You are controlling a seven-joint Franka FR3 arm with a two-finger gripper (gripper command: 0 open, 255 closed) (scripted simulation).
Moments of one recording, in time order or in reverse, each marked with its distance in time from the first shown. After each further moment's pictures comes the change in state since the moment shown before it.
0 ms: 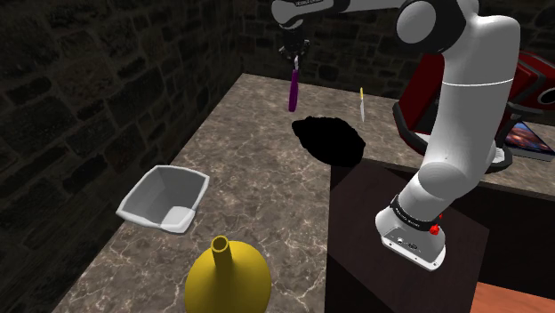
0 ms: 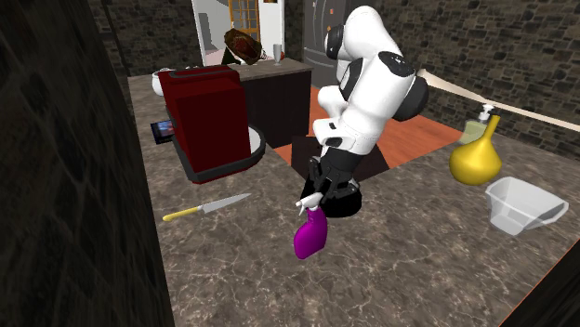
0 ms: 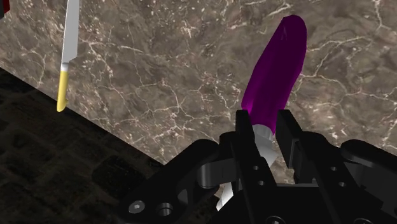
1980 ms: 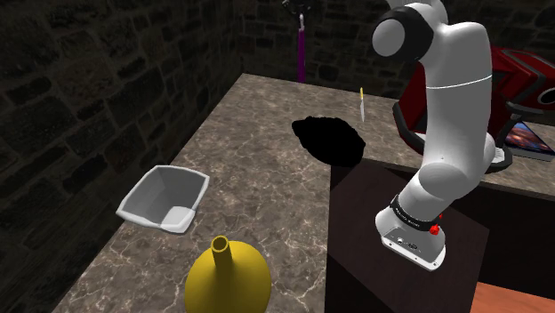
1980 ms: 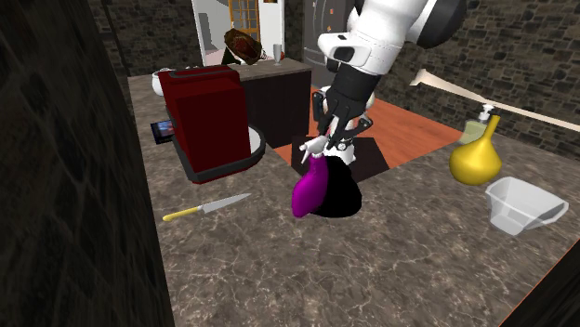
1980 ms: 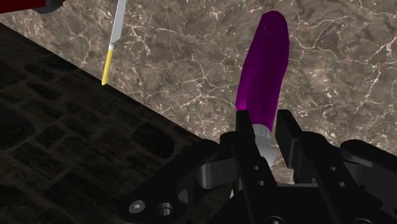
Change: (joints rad) arm 0.018 0.160 -0.011 0.656 0.007 -0.476 -0.141
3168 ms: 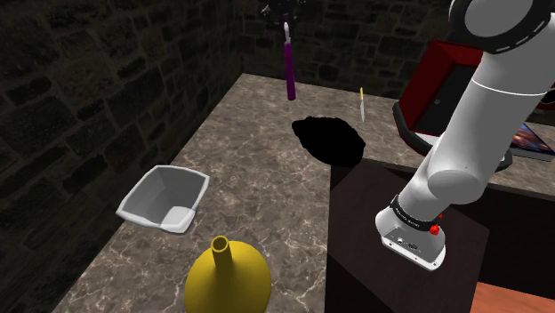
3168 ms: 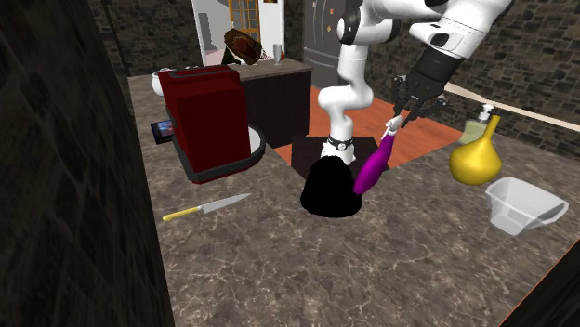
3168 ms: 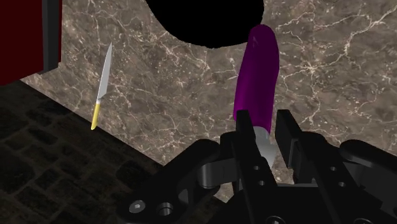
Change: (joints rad) arm 0.212 -0.416 0.116 -0.579 0.003 0.058 0.355
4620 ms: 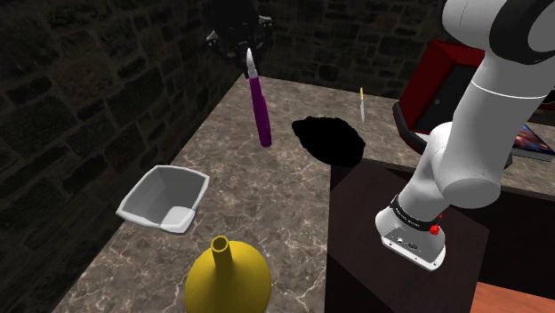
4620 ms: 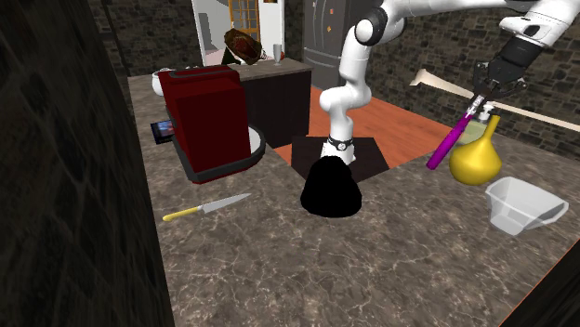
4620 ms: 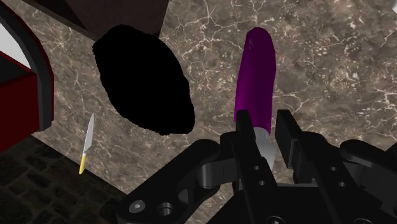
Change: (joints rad) arm 0.295 0.005 0.236 0.034 0.067 -0.164 0.519
